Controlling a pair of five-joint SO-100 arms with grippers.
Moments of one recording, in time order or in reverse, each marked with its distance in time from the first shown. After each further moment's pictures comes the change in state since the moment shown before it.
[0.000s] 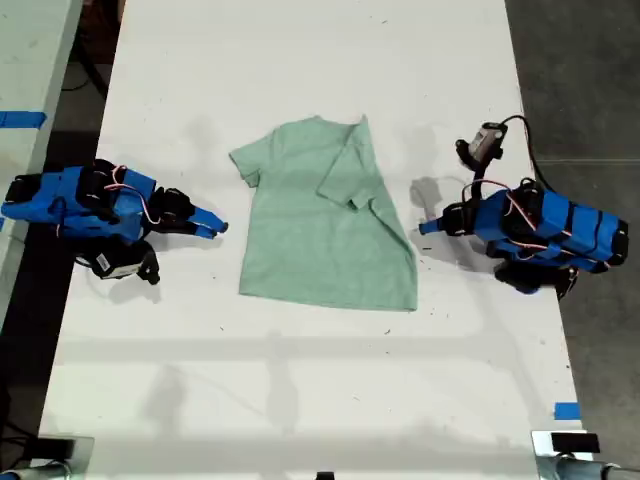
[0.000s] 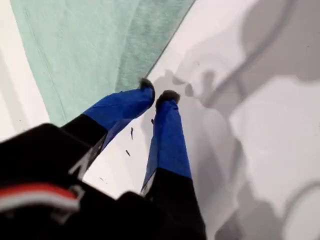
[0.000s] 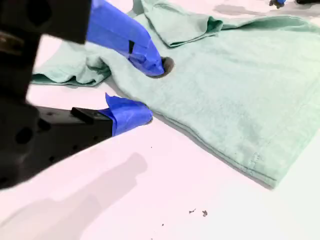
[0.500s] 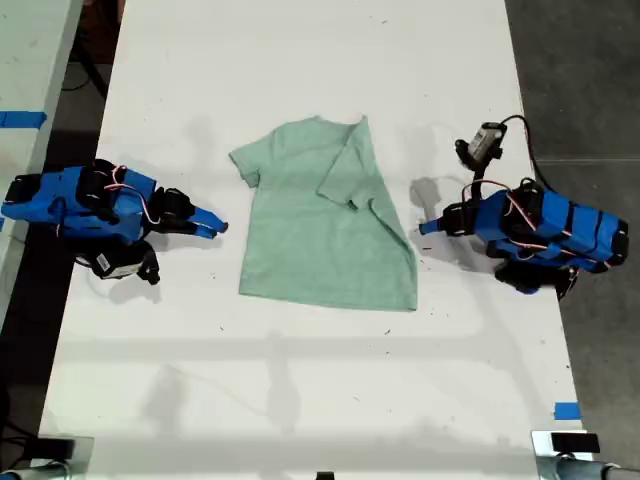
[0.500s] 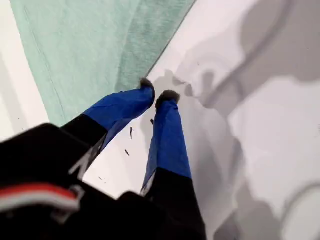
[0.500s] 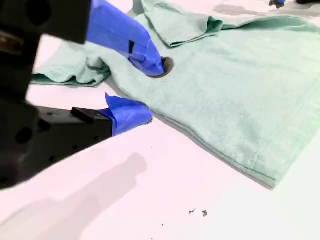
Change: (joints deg) arm 0 0.0 0.0 0.0 0.0 0.0; arm 1 0.0 0.0 0.0 0.0 -0.5
